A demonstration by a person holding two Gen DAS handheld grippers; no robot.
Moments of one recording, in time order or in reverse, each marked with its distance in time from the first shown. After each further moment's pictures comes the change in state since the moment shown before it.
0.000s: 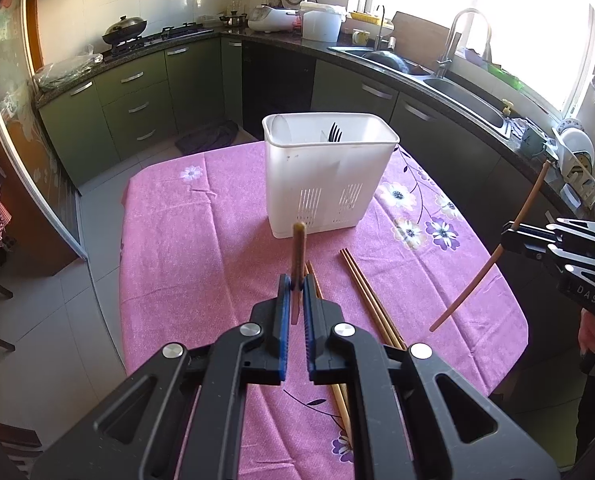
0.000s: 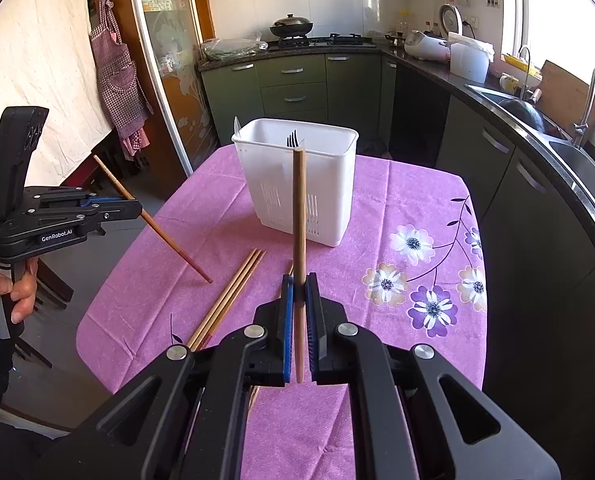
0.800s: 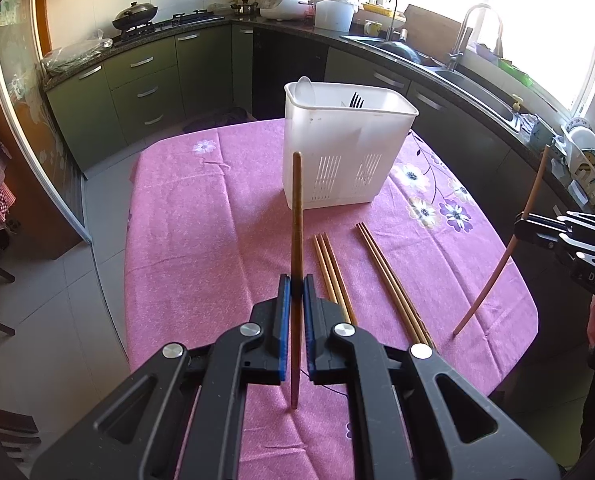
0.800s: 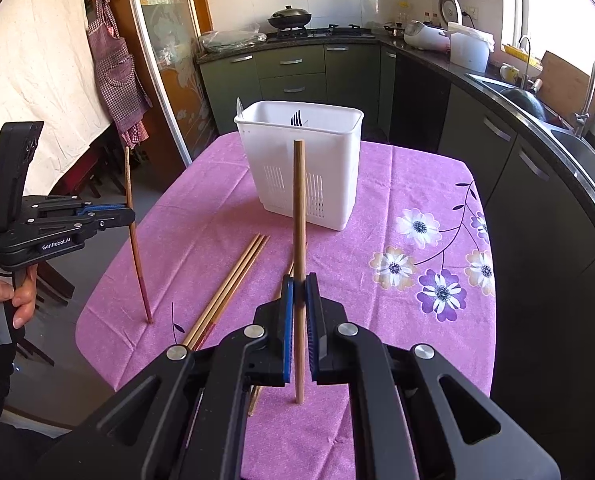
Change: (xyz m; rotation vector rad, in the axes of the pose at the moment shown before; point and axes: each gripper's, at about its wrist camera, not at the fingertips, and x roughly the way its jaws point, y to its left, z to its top) left arm 0.009 0.017 -0.028 -0.034 0.035 0.017; right arm 0.010 0.005 -0.015 0.016 0.029 0.007
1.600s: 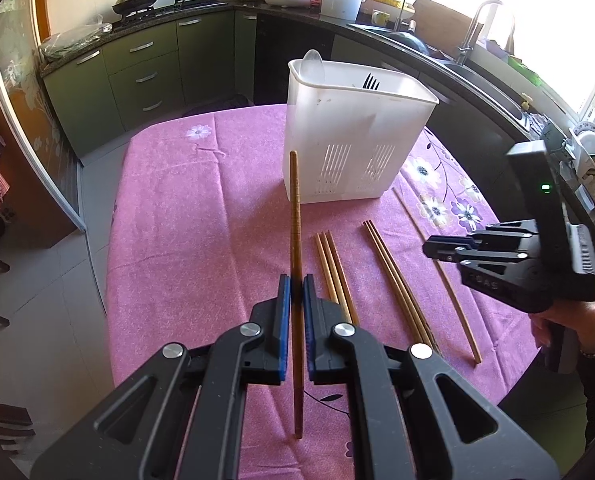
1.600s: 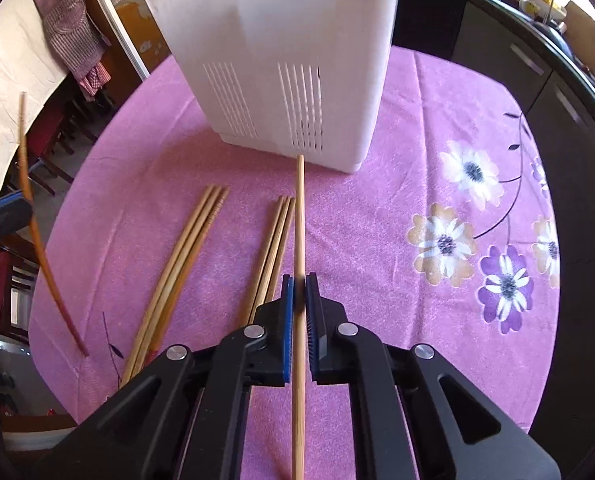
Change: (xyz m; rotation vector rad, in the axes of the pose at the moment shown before) left arm 0.034 0.002 0.006 -0.025 0.040 -0.004; right arm 0.140 0.001 0.015 0.039 0.252 -0.043
